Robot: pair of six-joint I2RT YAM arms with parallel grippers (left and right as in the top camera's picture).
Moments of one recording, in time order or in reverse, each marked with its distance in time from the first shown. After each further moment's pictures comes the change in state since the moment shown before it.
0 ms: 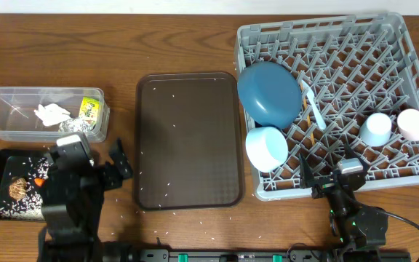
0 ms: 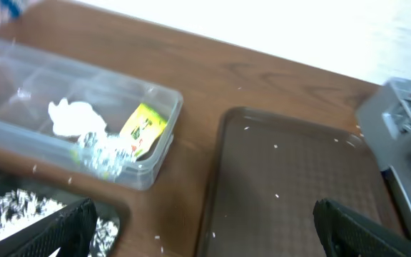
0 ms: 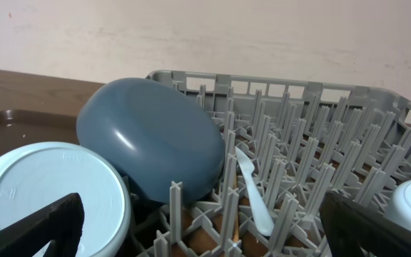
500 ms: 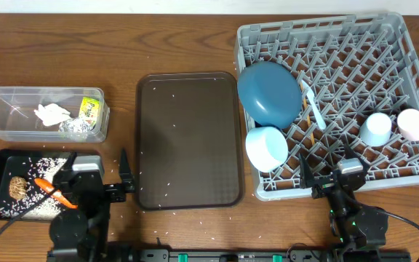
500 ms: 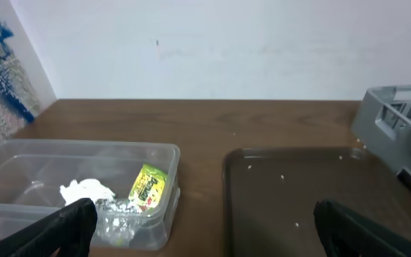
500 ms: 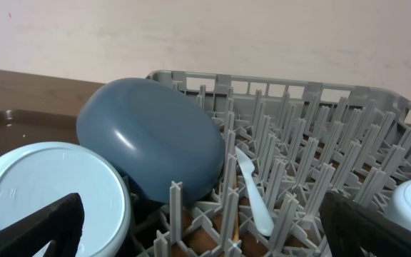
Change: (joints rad) left arm -0.026 -0.309 -0.254 0.202 0.000 0.201; right arm 0.000 0.000 0.000 0.000 0.000 0.000
